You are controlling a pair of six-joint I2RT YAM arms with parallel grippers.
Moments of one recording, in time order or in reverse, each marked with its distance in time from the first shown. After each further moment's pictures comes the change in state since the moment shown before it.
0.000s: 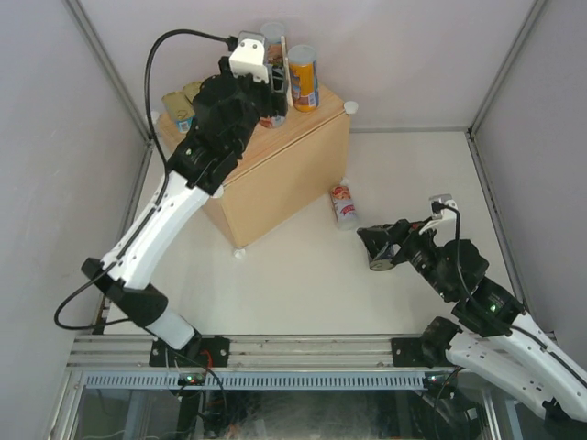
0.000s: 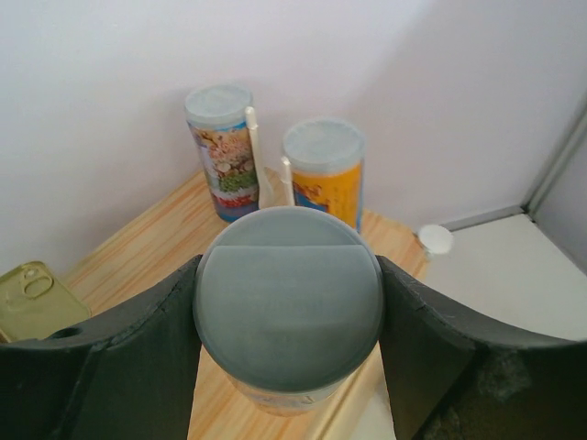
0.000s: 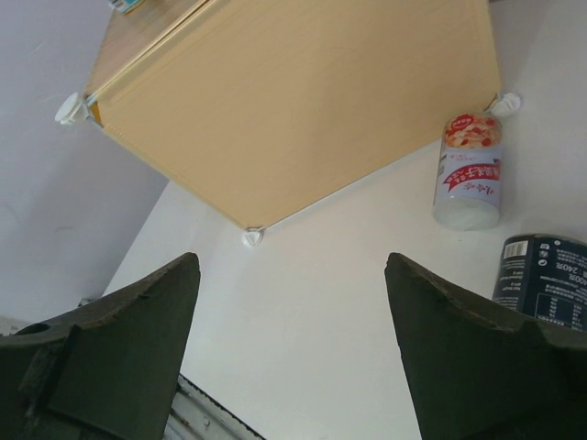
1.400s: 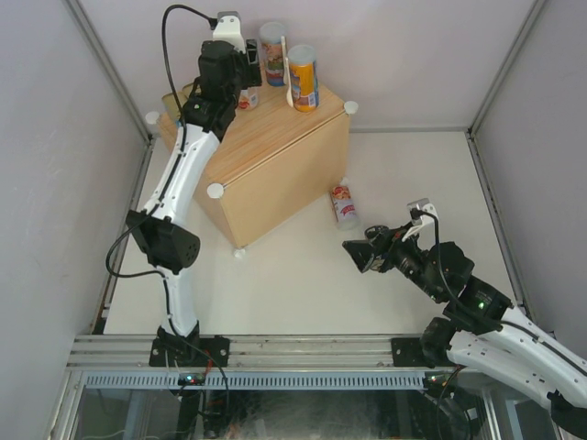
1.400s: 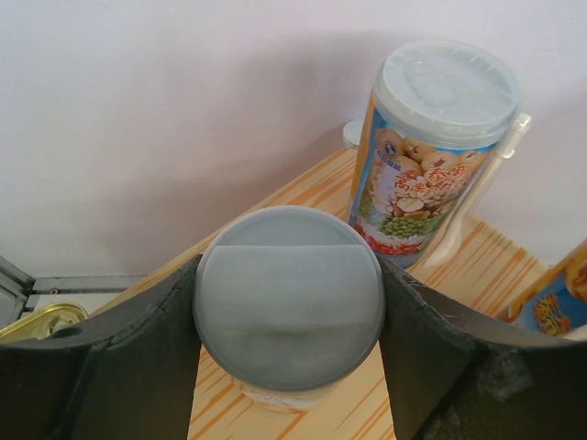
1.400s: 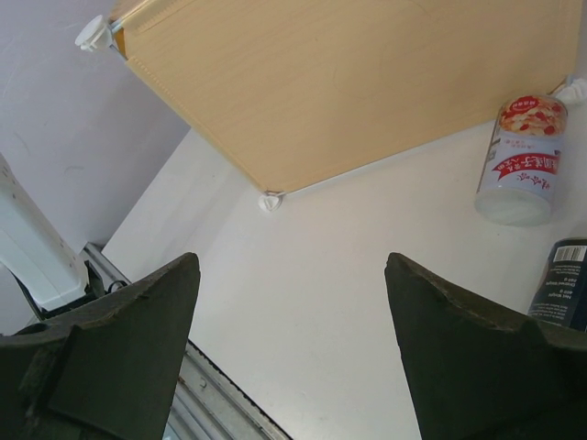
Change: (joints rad) left arm 0.327 0.484 0.432 -0.108 0.076 -0.112; right arm 0.113 0.031 -0.057 0.074 -0.038 -0.056
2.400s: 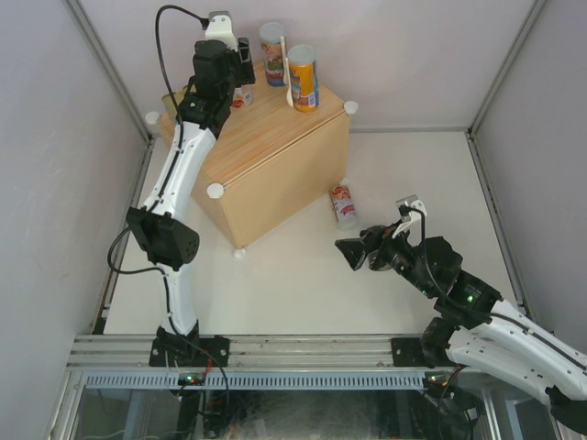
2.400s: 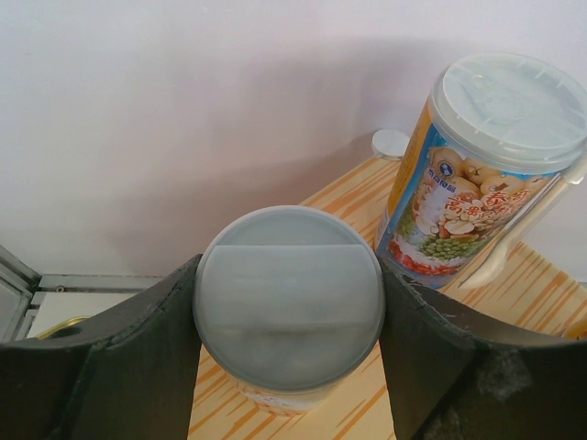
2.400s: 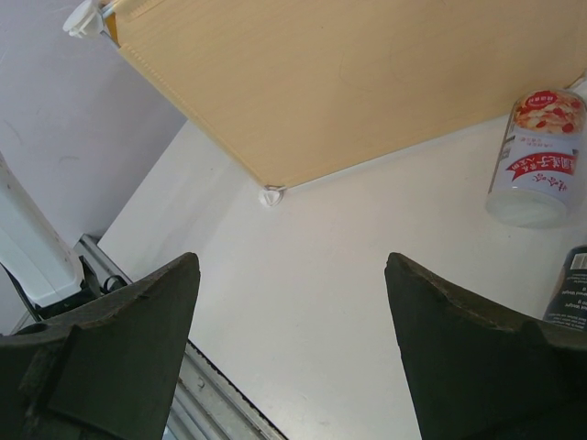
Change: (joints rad) left arm 0.046 0.031 0.013 0.018 0.009 -0.018; right arm 0.000 0.074 -0.002 0.053 -0.023 -0.003
